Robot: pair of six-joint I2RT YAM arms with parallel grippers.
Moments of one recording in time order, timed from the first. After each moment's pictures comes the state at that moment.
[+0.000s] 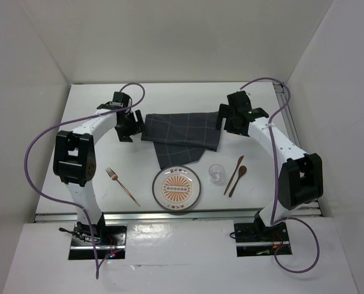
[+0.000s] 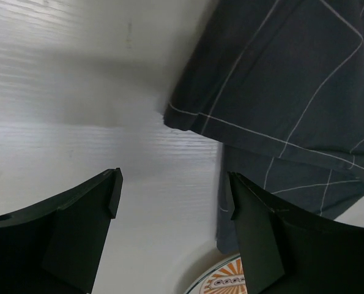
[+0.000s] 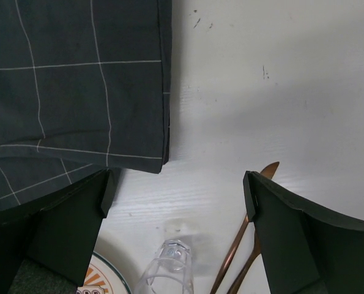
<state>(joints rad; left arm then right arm) -0.14 1.90 1.44 -0.66 0.12 -0.51 0.30 1.58 1.29 -0.63 0.22 0.46</state>
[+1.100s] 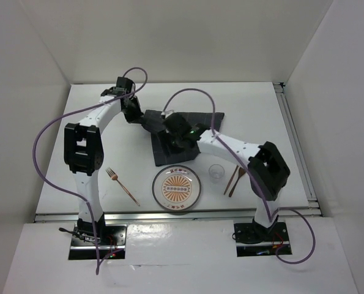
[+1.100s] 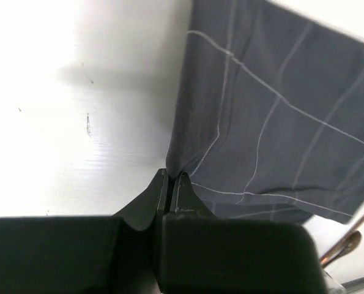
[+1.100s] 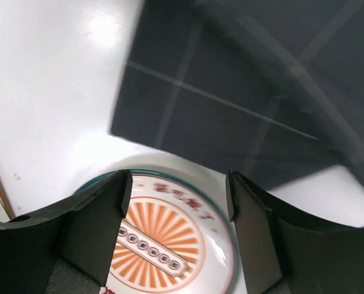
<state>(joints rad) -0.14 2.10 1.76 -0.72 0.16 -0.52 0.78 1.80 1.43 -0.53 0.13 0.34</state>
